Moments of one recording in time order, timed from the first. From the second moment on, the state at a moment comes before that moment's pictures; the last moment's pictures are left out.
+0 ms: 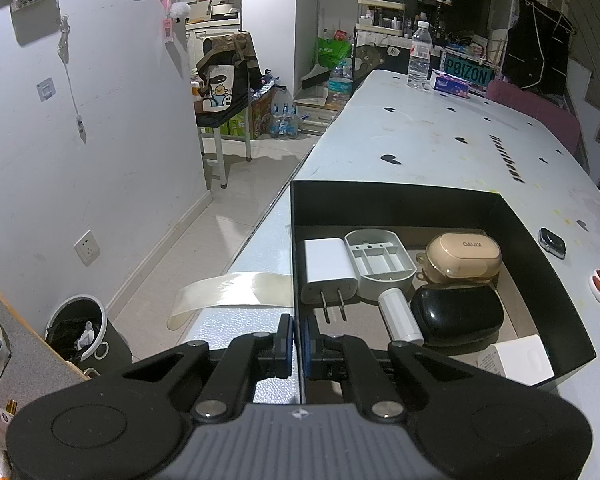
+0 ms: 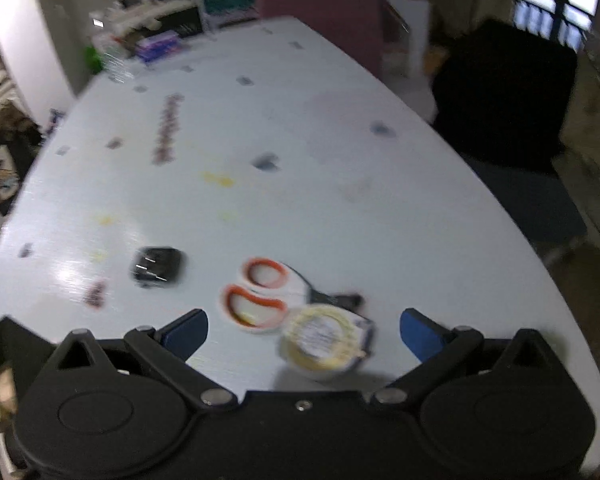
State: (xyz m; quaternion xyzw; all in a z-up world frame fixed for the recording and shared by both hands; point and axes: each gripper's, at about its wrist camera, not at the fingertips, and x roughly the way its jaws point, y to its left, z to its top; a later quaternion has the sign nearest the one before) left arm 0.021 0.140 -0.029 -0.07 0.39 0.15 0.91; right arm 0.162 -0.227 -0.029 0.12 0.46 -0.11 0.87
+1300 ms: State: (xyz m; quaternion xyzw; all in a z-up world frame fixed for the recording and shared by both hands) left arm 0.021 0.141 -0.029 -0.07 0.39 0.15 0.91; right arm 0.137 -0.185 -0.005 0.12 0.44 0.04 0.89
